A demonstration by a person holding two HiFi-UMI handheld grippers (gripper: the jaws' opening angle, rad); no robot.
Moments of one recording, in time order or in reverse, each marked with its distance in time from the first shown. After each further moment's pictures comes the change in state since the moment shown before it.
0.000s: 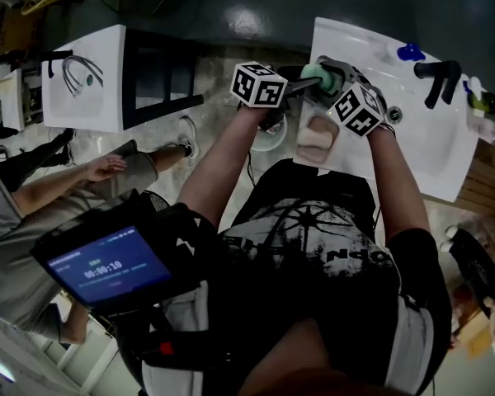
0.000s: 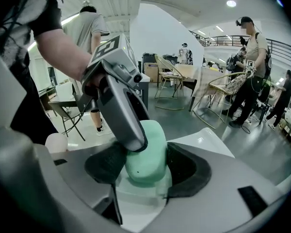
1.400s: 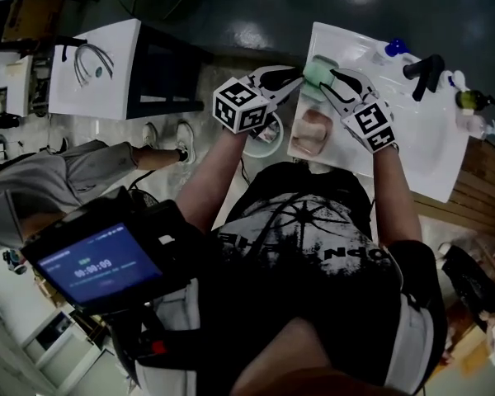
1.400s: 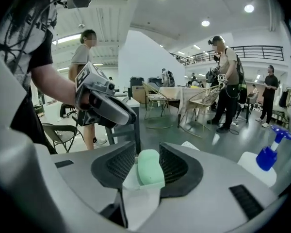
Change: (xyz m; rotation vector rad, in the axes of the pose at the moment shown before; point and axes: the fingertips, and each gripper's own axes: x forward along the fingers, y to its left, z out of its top) left arm -0.068 -0.062 0.026 0.314 -0.221 0.156; right arm -0.083 0.003 0.028 0.157 -0.249 -0.113
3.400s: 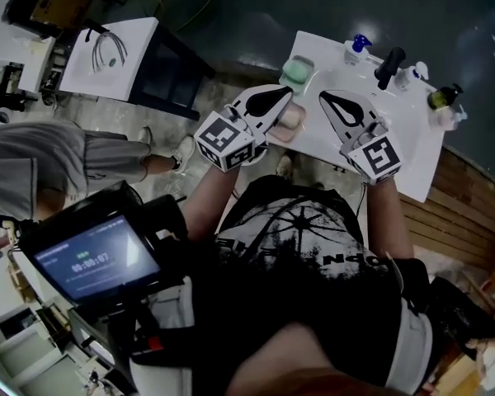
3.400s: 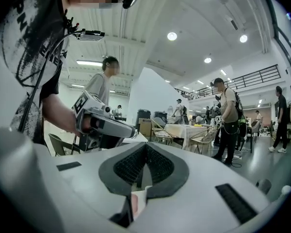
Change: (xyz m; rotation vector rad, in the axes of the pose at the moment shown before) left arm -0.064 -0.181 0.070 0.215 -0.319 0.168; right arm -0.181 0.072 0.082 -0.126 -0.428 0.039
